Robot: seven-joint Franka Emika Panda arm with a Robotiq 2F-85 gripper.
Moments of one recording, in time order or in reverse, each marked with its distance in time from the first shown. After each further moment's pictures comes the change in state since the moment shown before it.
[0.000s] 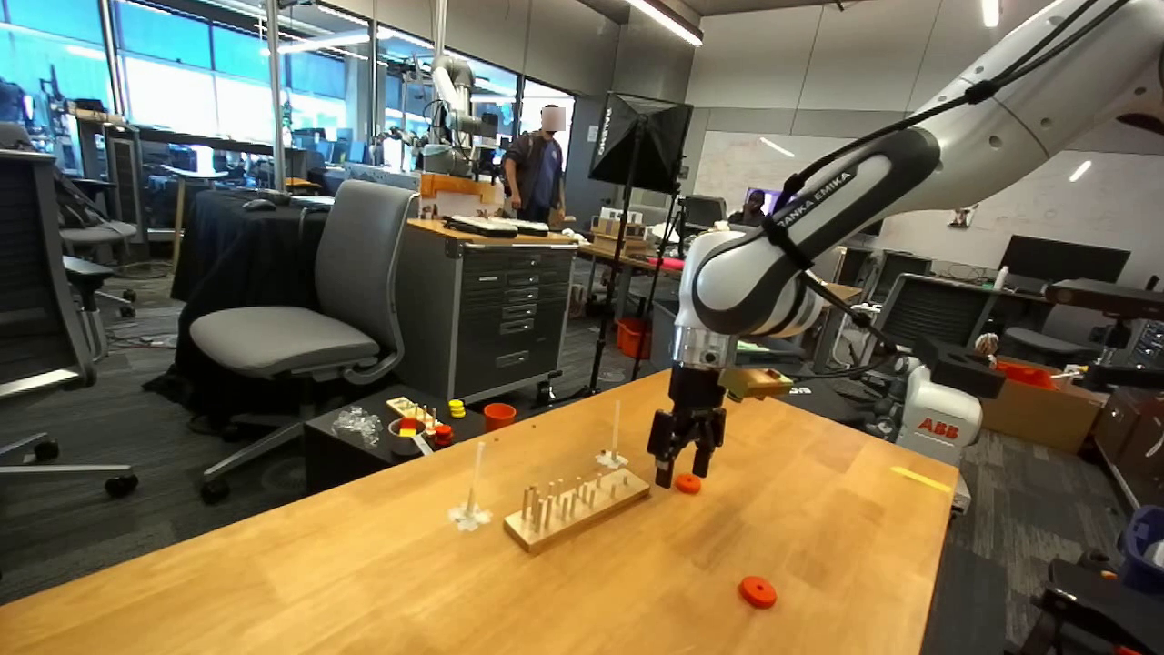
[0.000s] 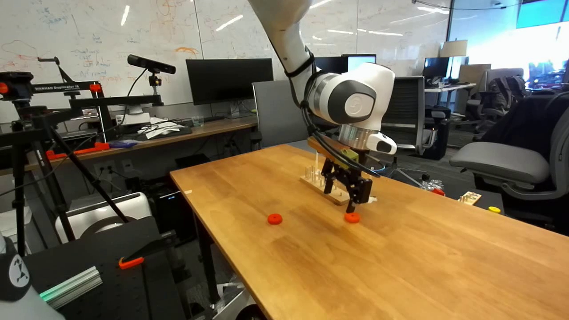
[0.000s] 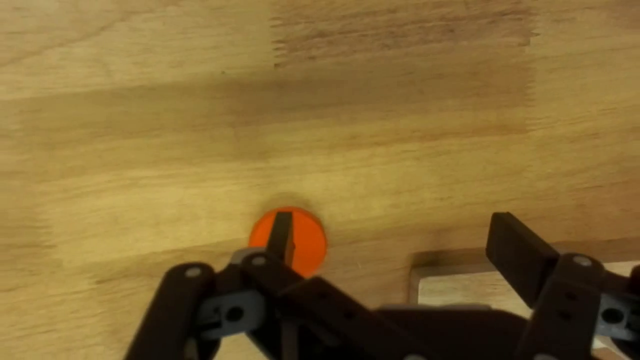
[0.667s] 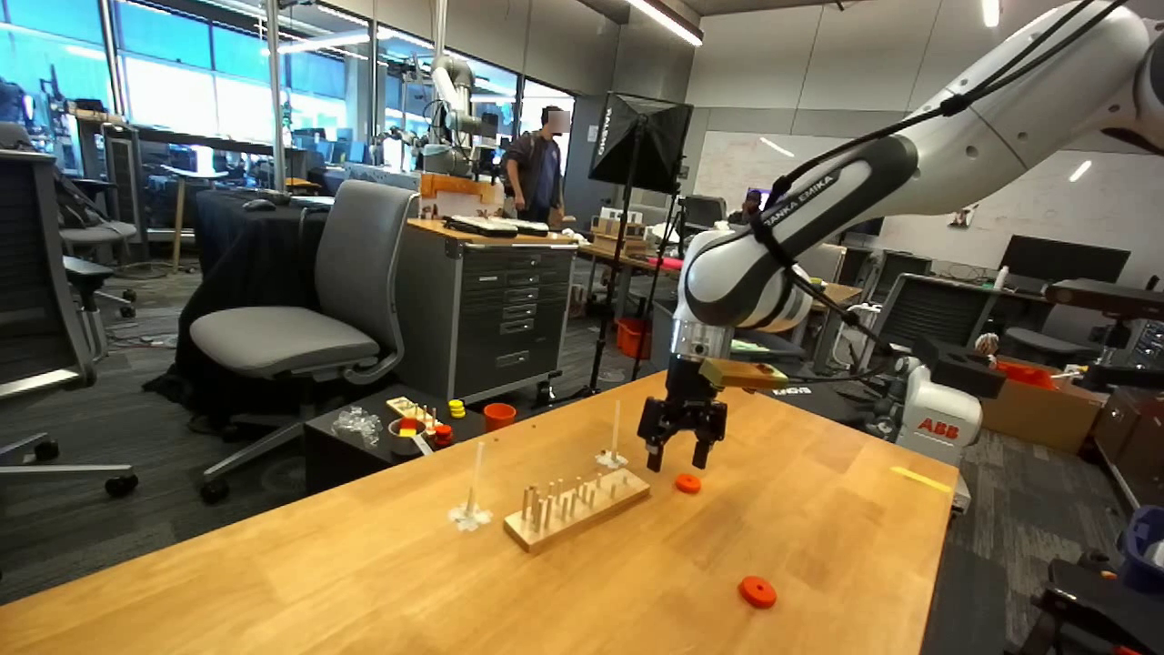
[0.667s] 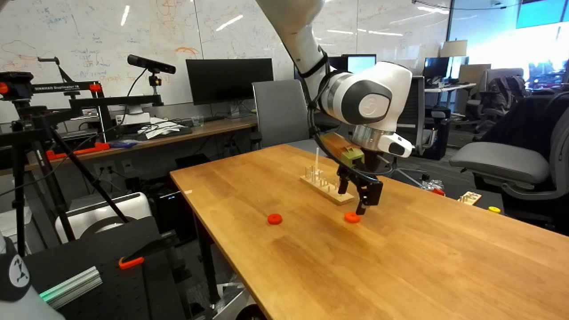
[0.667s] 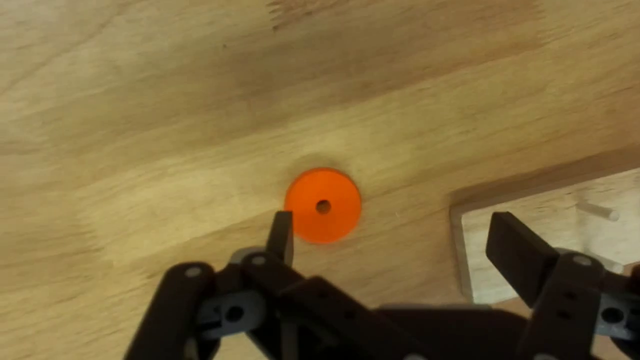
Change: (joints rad) arm -0.007 0.049 -0.035 0.093 0.040 -0.040 0.156
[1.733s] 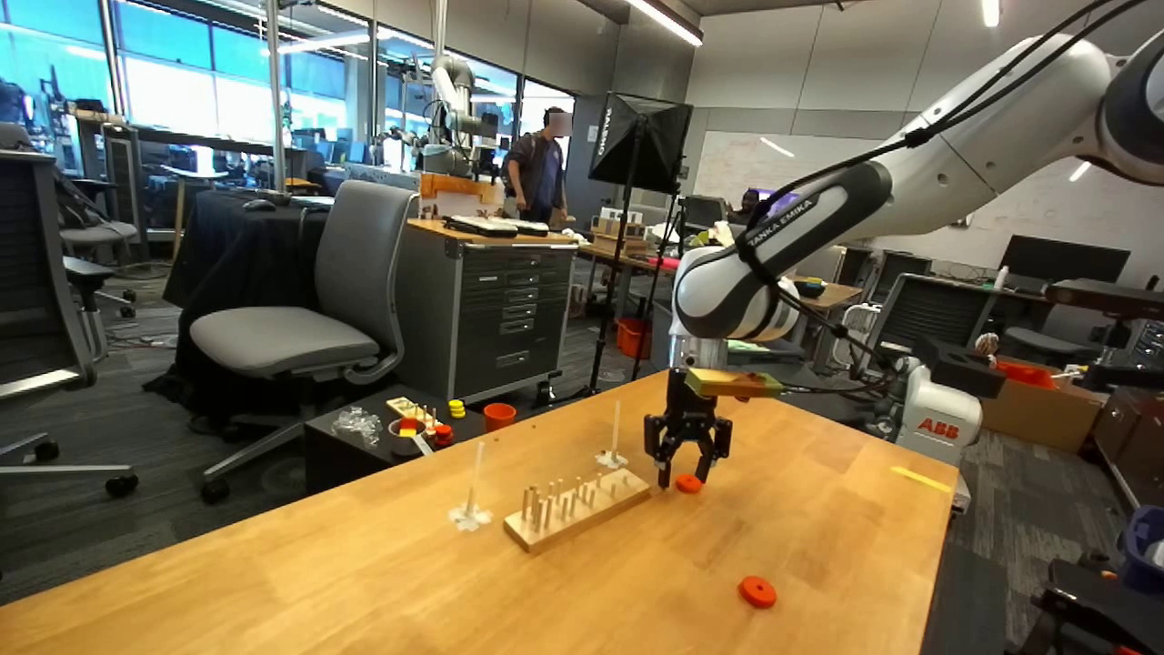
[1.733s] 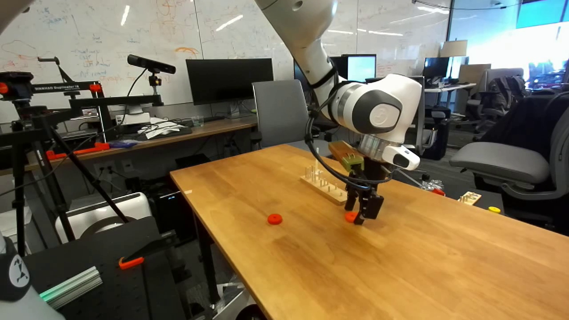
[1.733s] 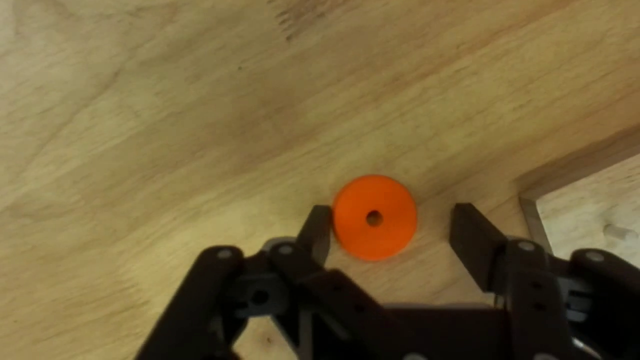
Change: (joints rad) arm 0.016 0.082 -0.047 0.097 0.002 -0.090 0.174
